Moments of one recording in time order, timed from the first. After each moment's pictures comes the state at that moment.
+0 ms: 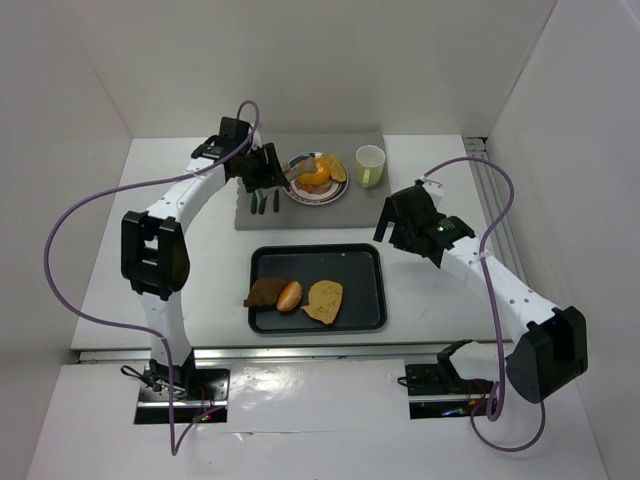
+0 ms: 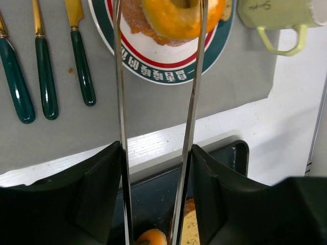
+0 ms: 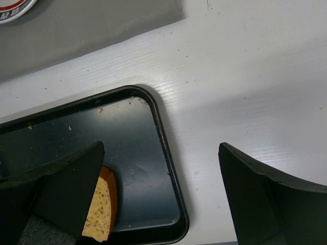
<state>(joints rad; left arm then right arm) -0.23 1.99 1.75 -0.61 0.33 -0.48 0.45 1.24 1.01 -0.66 0.34 0.66</state>
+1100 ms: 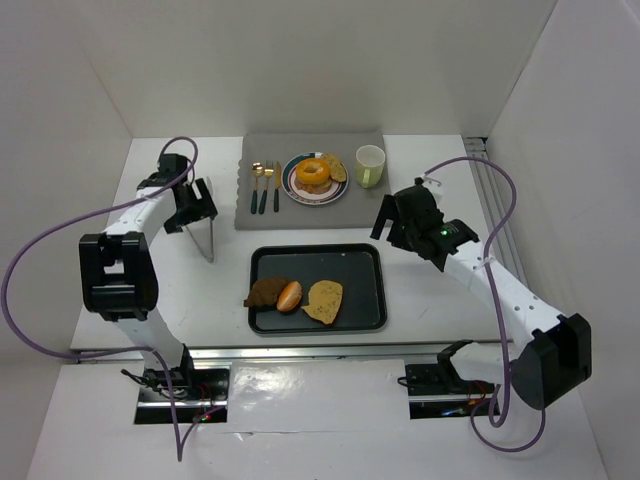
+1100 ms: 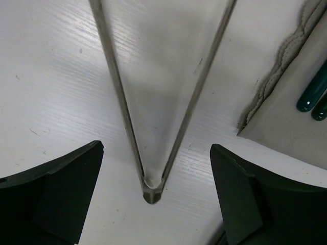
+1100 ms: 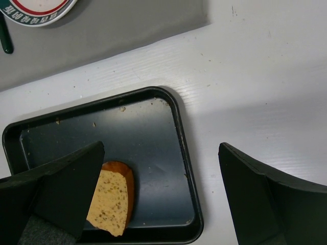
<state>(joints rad) 0.07 1.74 1.28 -0.58 -0.11 -0.39 0.46 1.20 1.00 -0.60 0.28 0.67</state>
